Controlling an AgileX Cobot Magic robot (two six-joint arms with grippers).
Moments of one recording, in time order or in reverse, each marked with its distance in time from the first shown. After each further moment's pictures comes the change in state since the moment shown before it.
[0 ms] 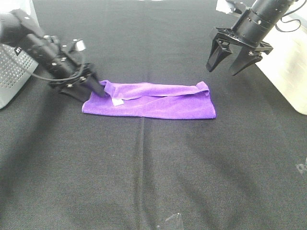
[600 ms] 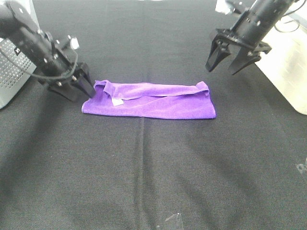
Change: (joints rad) left arm 0.022 -0.084 0.108 0.090 -0.024 0.028; right arm 0.000 0.000 0.000 0.001 -0.004 -0.010
